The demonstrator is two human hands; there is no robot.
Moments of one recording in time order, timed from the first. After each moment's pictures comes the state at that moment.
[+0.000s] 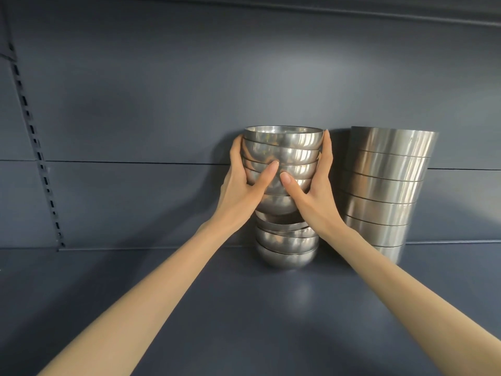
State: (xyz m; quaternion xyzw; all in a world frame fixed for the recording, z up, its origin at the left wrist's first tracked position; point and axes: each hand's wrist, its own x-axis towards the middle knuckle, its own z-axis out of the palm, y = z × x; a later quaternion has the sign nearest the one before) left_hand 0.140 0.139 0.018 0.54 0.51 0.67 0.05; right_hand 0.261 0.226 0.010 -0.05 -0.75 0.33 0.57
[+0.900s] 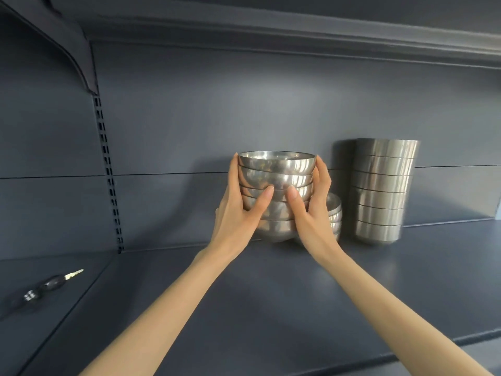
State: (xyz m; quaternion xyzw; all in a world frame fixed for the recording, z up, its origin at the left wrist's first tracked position) left_hand 0.104 -0.011 0.008 0.54 0.55 0.63 0.03; right_hand 0.224 0.058 0.001 -0.08 -0.70 0.35 0.61
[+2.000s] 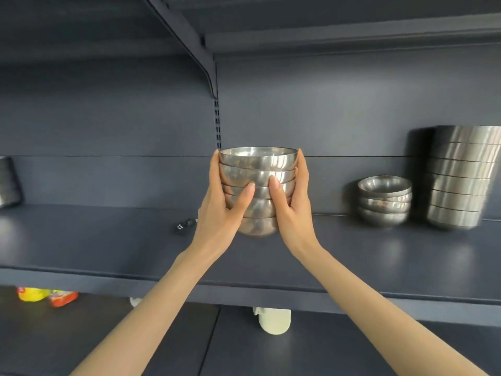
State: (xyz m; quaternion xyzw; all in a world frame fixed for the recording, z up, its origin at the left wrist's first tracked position) left_hand 0.084 -0.230 0.003 0.47 0.63 0.62 -0.06; right_hand 0.170 -0.128 -0.003 0.01 -0.68 0.51 0.54
